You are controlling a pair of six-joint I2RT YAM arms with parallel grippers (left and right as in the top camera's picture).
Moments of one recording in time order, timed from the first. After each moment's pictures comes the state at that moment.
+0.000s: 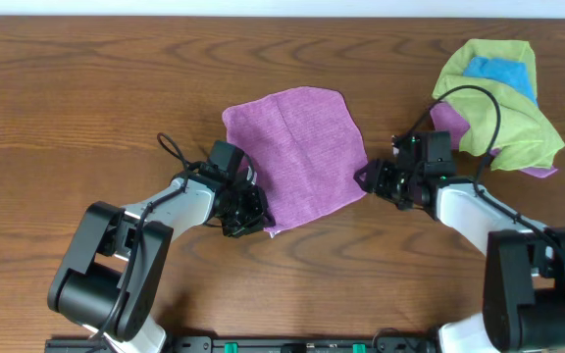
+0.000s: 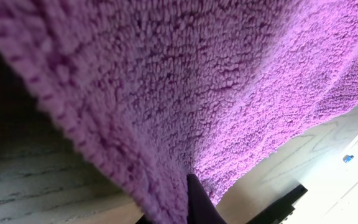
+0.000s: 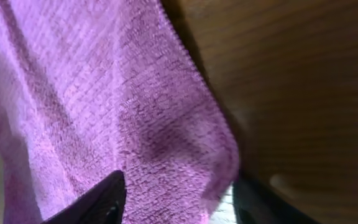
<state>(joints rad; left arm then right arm) -0.39 1.78 0.81 -0.37 0.65 -0.74 0.09 1.68 0.74 -0.15 -0.42 0.49</state>
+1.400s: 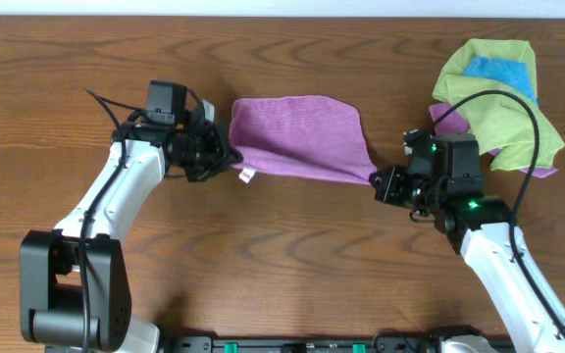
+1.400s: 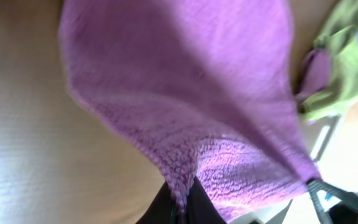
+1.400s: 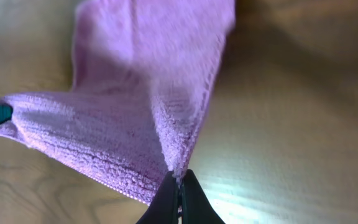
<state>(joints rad) -0.13 1.69 1.12 -0.66 0.64 -0.58 0.11 1.26 0.74 -0.43 -0.43 0.44</state>
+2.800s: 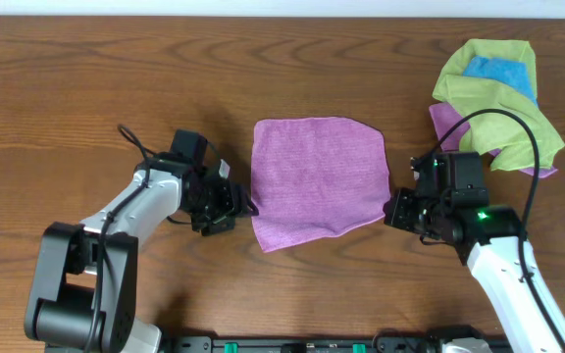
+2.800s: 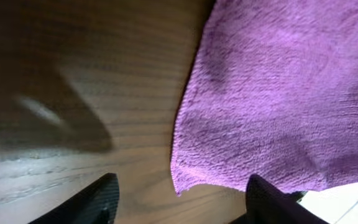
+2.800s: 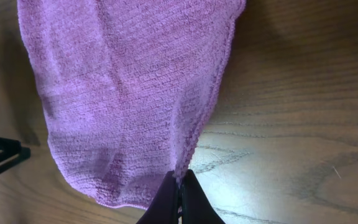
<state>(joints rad) -0.21 1.68 0.86 -0.64 0.64 -0.51 0.11 1.17 0.74 -0.71 -0.31 0.42</state>
